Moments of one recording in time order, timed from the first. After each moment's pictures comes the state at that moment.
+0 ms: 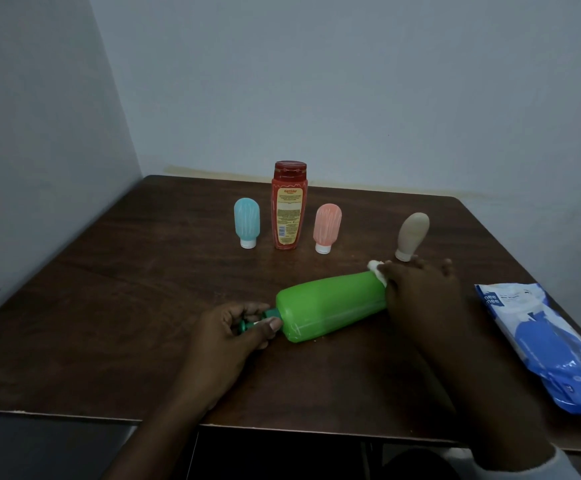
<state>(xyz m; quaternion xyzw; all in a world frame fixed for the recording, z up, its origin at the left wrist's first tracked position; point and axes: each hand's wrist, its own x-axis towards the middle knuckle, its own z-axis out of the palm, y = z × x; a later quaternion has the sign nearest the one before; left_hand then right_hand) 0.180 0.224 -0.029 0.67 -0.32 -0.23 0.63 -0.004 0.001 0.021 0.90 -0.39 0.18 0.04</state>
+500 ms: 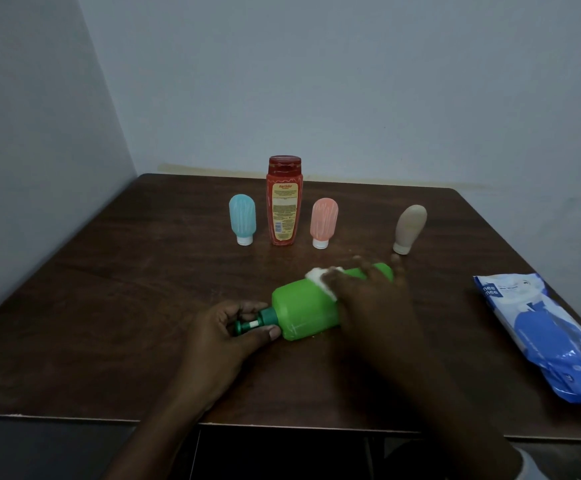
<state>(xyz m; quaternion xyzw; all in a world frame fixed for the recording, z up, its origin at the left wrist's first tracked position) 0.179 0.227 -0.028 0.68 -0.33 -0.21 0.62 0.021 0.053 0.010 0.94 -0.27 0.18 0.06</state>
